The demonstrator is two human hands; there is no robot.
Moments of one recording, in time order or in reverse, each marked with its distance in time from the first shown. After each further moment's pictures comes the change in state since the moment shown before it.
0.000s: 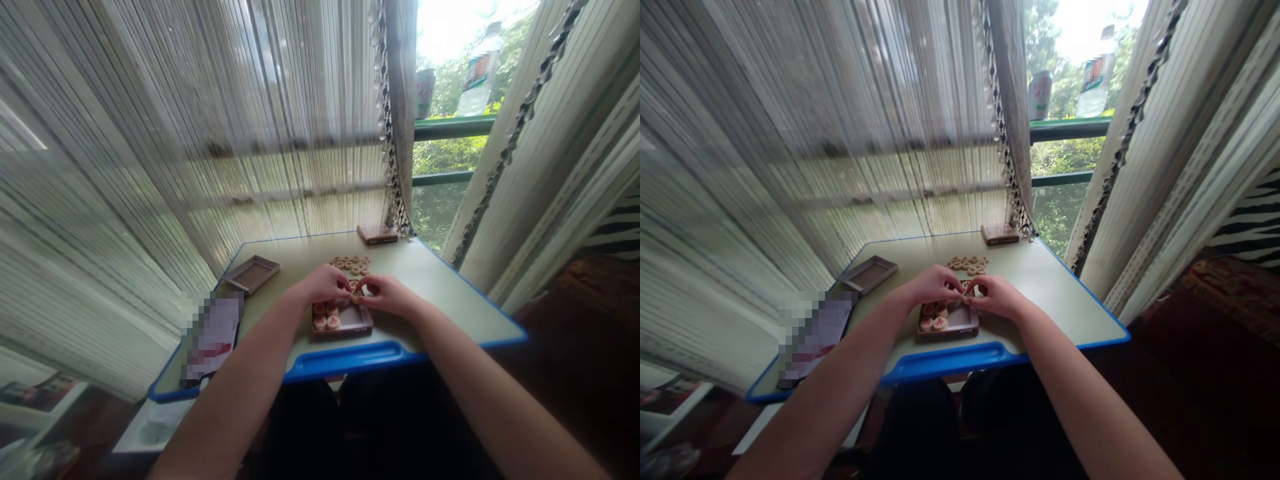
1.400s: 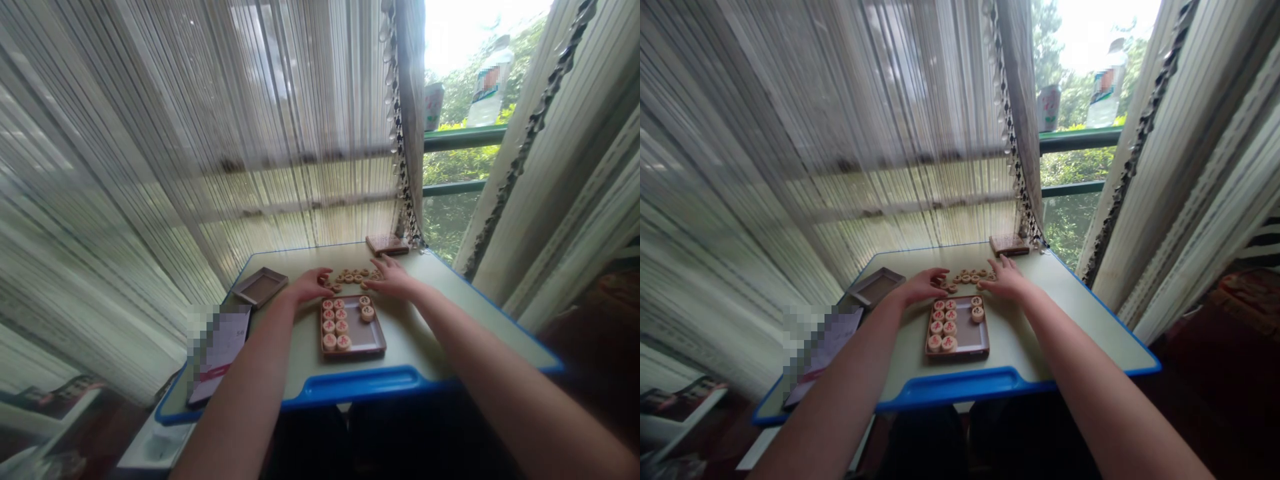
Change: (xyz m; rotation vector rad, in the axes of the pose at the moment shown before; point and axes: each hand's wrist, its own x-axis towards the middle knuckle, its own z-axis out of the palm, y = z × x) left_hand -0.001 -0.073 -0.009 -0.354 0.235 -0.377; right_hand 0.066 0.041 -0.009 -0.327 0.071 0.316
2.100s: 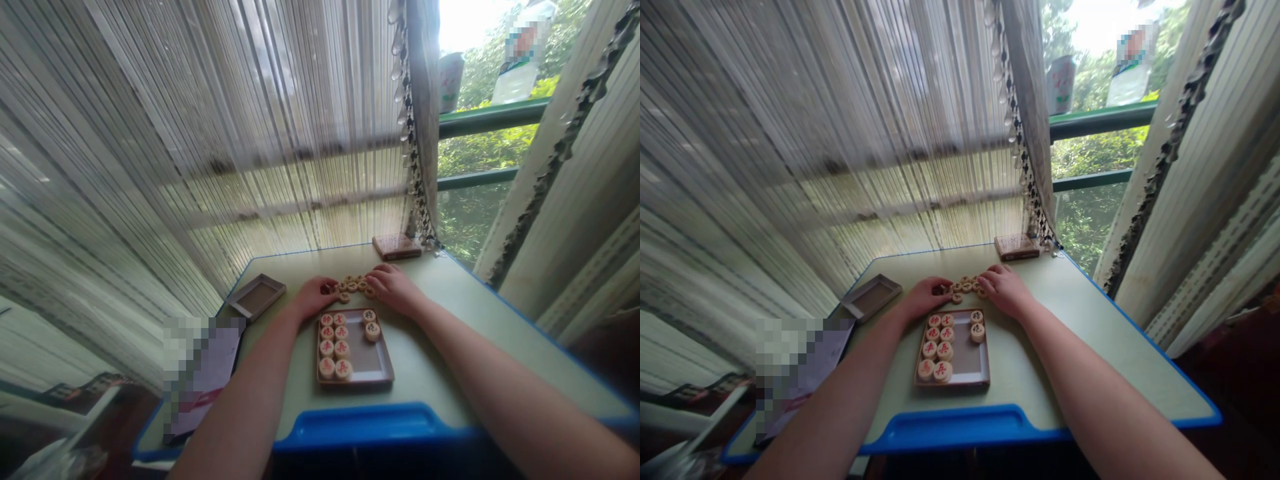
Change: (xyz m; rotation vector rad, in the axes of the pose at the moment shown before) left_hand 0.009 -0.002 0.012 0.180 0.072 0.040; right_hand 0.009 -0.001 0.014 0.082 0.134 -0.350
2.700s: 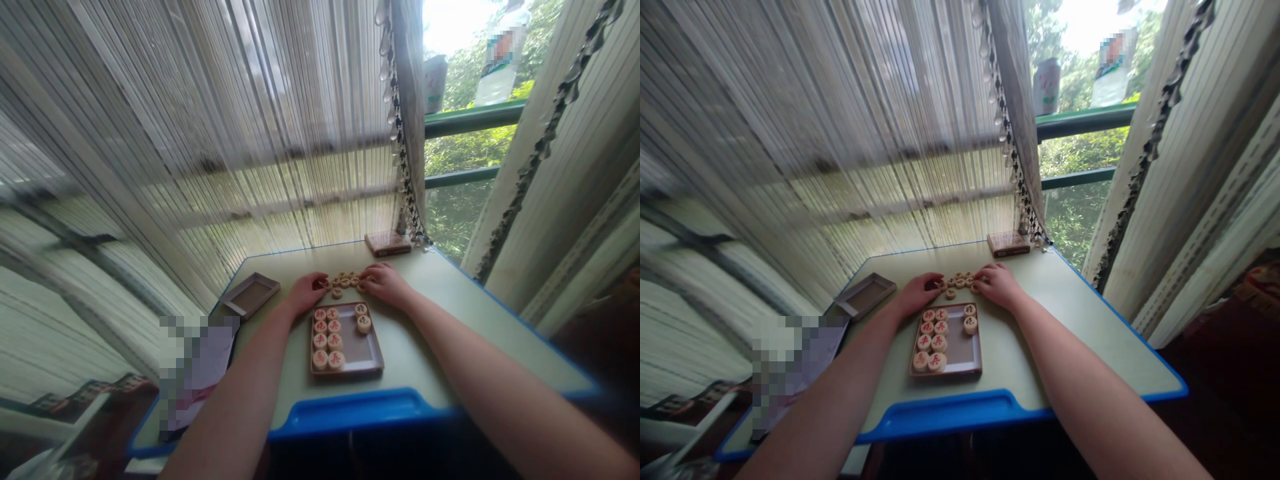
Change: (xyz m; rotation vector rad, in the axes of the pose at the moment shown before) left_hand -0.002 0.006 -0.001 -0.017 0.043 -0.038; right_hand 0.000 0.004 0.005 0.160 0.053 0.092
